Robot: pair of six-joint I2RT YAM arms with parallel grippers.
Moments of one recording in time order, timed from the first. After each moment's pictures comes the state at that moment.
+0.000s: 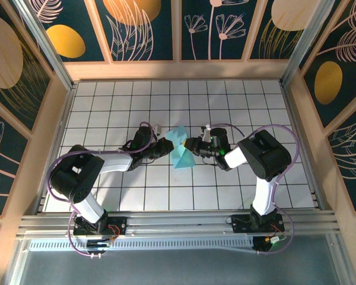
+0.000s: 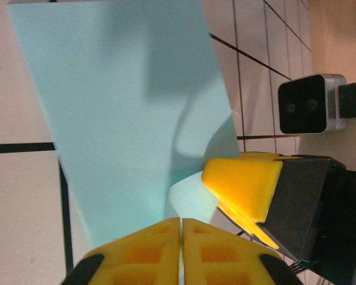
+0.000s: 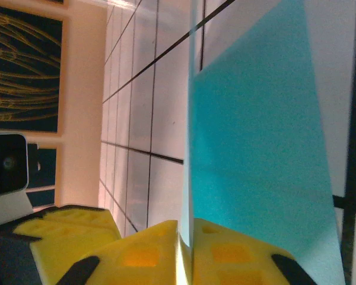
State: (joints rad) left arm -0.59 1.67 0.68 0.38 0.34 -0.93; right arm 0.51 1.90 0.62 0.86 -0.57 1.03
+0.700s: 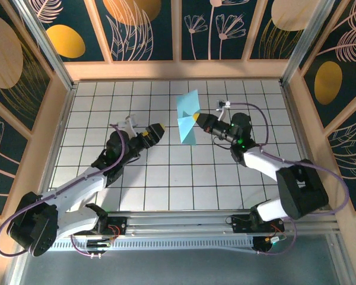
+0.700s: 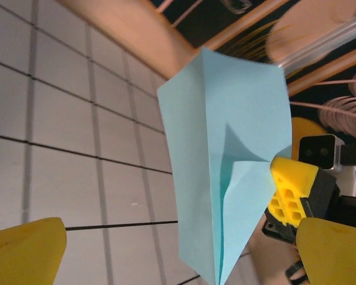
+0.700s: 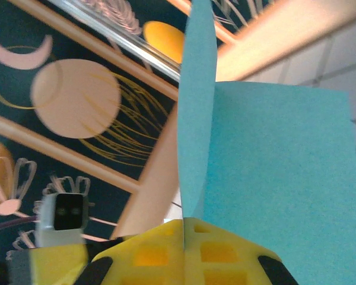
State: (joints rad) left arm -0.57 1.13 0.52 0.45 0.15 -0.98; right arm 0.41 1.39 0.66 0.72 -0.58 0.94
